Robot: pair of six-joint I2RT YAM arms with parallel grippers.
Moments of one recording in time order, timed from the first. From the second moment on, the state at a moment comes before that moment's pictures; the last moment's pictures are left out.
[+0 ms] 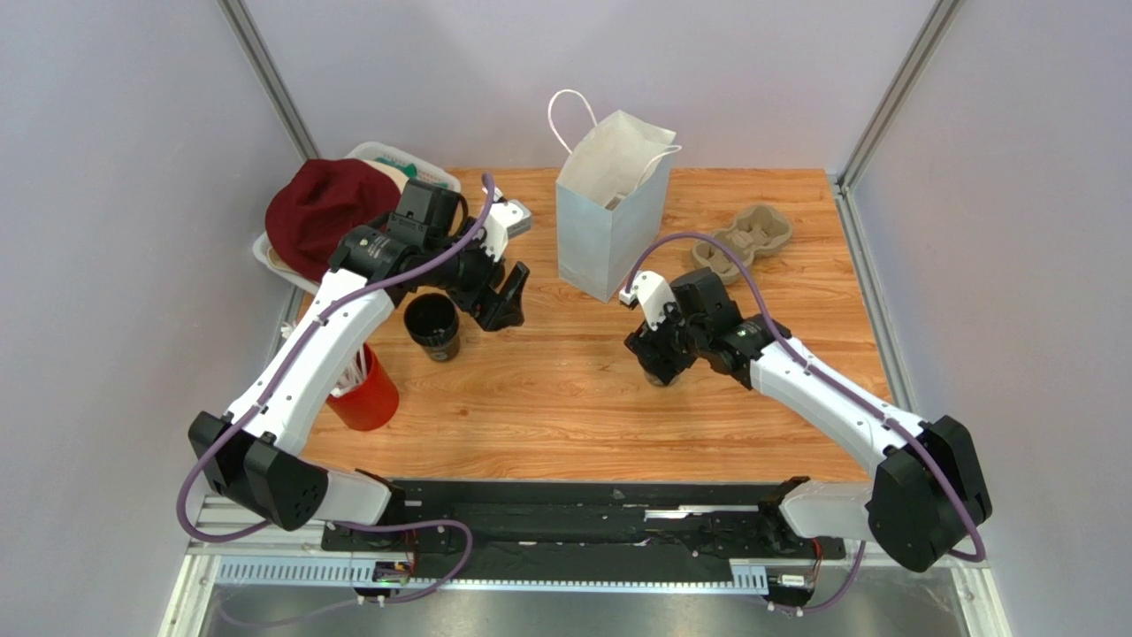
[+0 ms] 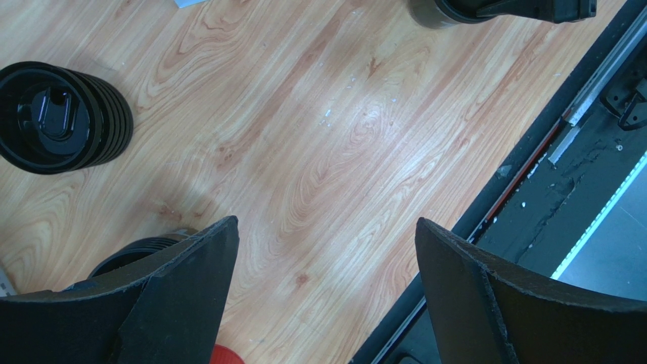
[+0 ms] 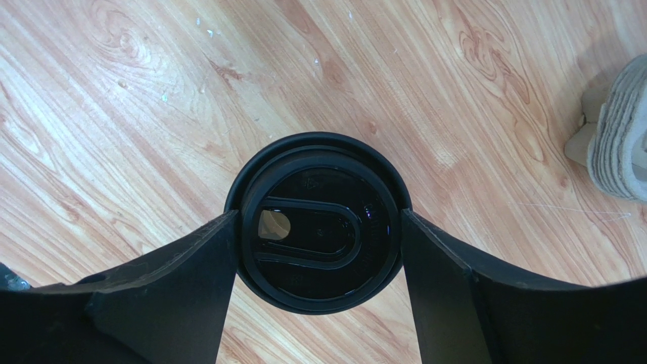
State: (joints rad) left arm -0.43 1.38 1.48 -0.98 0.44 0.27; right arm 0.57 1.26 0.88 -0.45 -0.07 -0.35
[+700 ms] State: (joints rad) left arm -0.54 1.43 1.44 -0.94 0.47 0.27; right arm 0.53 1.17 0.88 -0.49 -0.18 -0.35
